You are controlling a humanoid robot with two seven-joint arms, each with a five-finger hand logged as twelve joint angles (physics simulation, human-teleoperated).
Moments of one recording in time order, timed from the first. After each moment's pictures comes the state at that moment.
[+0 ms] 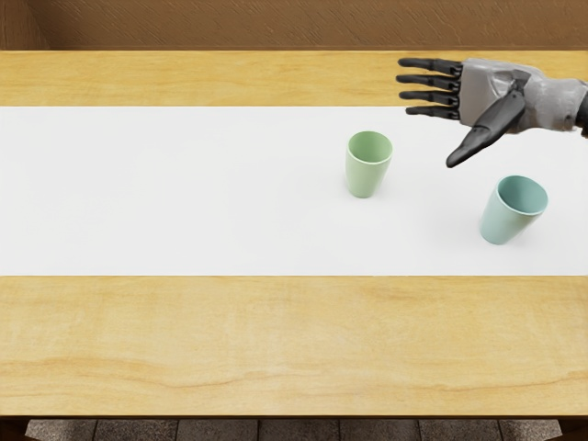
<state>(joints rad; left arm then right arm) -0.01 0.00 -0.08 -0.27 -0.08 -0.13 0.11 1.03 -0.84 0.52 1.20 -0.08 0.61 -0.24</state>
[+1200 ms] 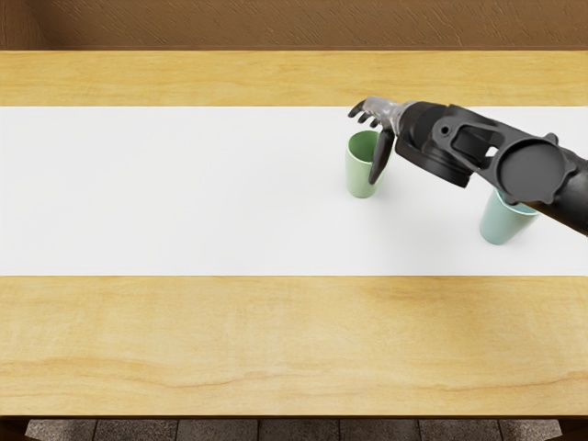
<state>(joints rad) -0.01 0.00 -0.08 -0.27 -0.08 -0.13 0.11 1.23 -0.25 0.26 0.97 -1.01 0.02 -0.61</state>
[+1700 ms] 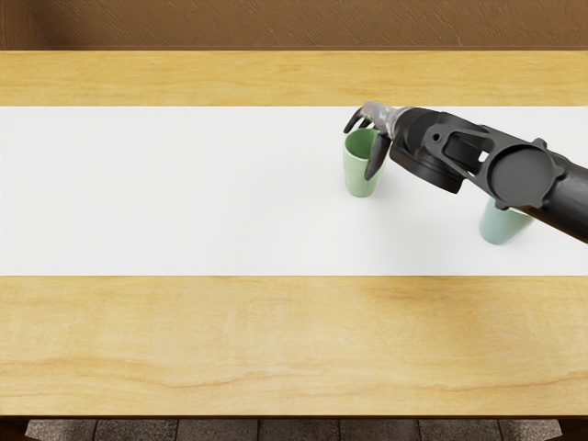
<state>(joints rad) -0.01 0.00 -0.08 -0.27 -0.08 -0.13 0.11 1.23 -0.22 0.24 0.96 -1.01 0.00 -0.61</state>
